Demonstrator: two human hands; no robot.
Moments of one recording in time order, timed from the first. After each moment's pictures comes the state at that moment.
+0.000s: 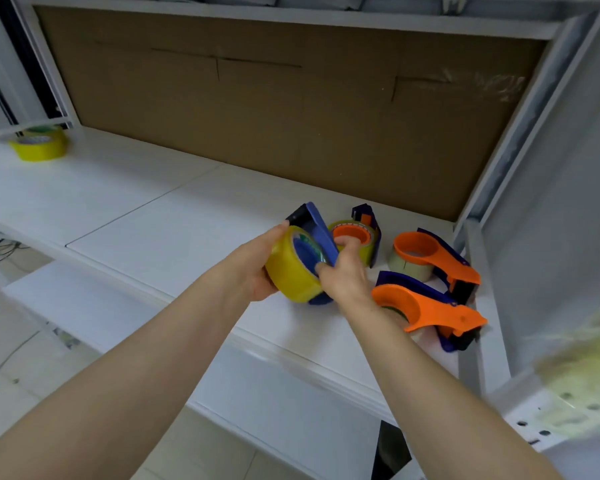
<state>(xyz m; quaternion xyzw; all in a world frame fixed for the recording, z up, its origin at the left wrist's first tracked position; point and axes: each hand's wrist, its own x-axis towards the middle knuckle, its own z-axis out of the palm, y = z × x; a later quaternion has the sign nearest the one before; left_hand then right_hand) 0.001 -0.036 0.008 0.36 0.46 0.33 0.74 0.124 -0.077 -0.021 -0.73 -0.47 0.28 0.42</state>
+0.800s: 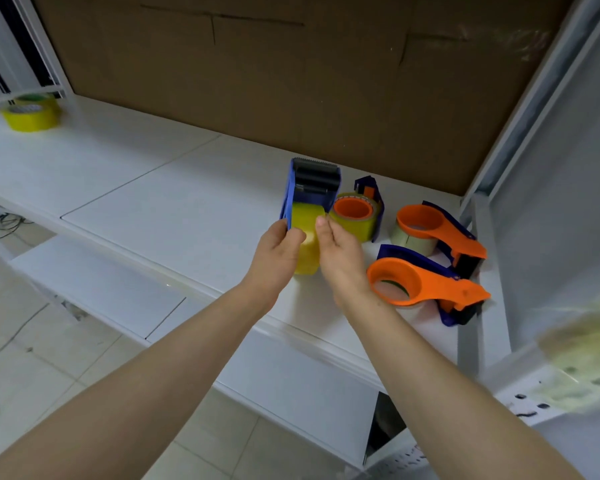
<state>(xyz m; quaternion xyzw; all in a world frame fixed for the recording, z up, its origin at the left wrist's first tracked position) 0.017 -0.076 -0.022 0.56 0.45 0.42 0.55 0.108 -0.086 -0.036 -0.63 -0.46 0.31 0.55</state>
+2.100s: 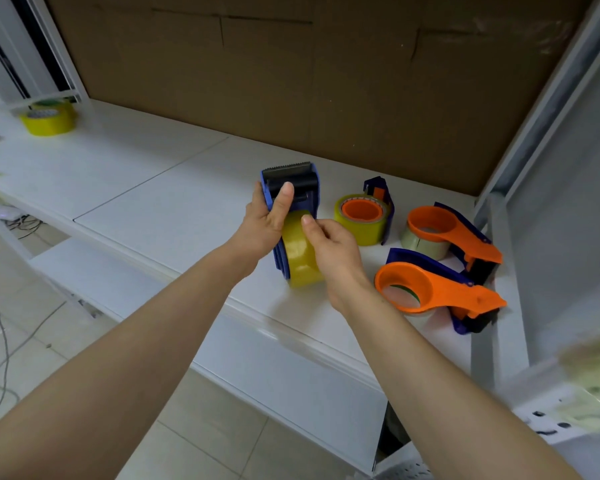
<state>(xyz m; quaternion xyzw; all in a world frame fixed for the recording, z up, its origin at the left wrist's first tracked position) -0.001 -0.009 -0.024 0.64 0.42 0.41 0.50 0.100 -0.080 -0.024 -0.61 -0.41 0.40 0.55</state>
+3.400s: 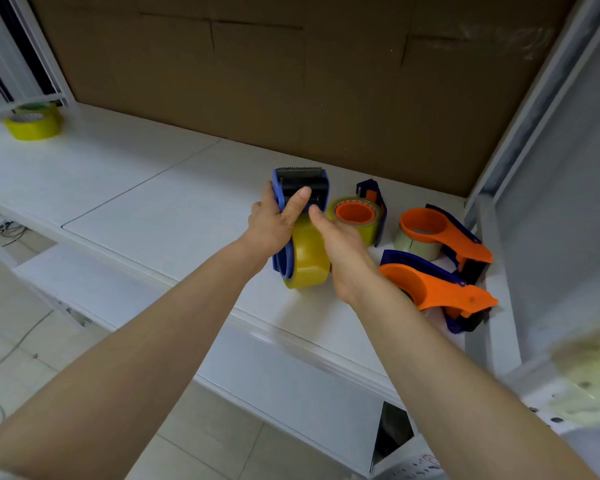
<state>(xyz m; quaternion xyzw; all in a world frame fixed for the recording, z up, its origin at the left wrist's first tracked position) 0.022 0.020 -0.039 0.64 0.46 0.38 0.49 0.115 -0.076 -0.010 -0.58 -0.33 0.50 0.55</state>
